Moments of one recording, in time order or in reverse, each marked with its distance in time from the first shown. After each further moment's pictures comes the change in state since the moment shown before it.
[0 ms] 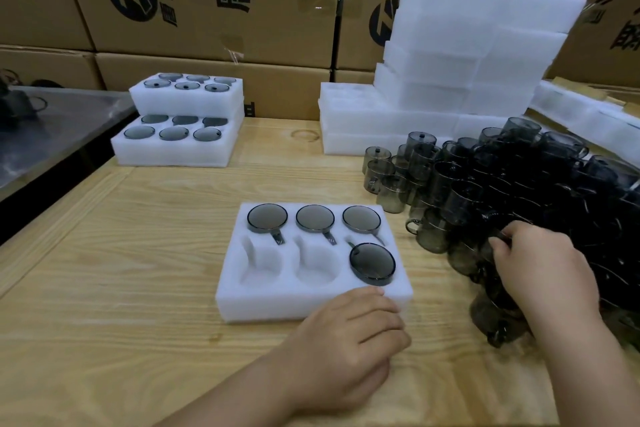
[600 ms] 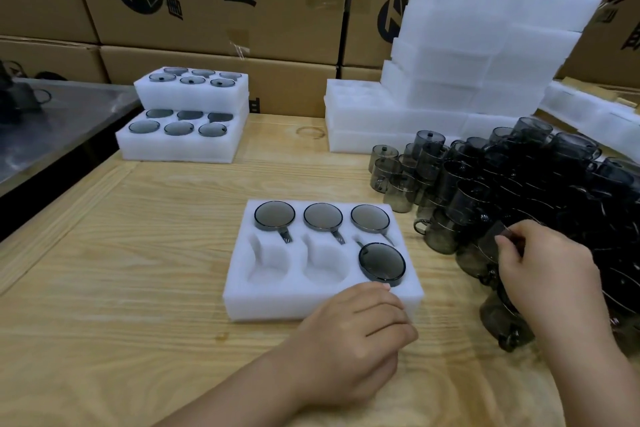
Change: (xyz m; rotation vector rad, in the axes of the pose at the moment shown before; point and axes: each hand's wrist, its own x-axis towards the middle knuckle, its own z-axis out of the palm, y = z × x) left_hand 0.003 -0.004 -0.004 -0.046 0.052 -0.024; right_hand -0.014 -0.008 0.001 0.210 0.127 -0.082
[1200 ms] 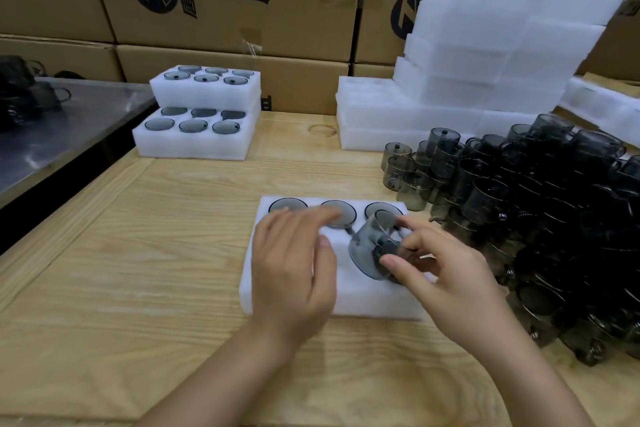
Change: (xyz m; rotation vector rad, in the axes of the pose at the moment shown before) left_hand 0.007 -0.020 -0.043 0.143 0.550 -0.559; right_hand -0.037 -0.055 0.033 0.725 -0.312 -0.421
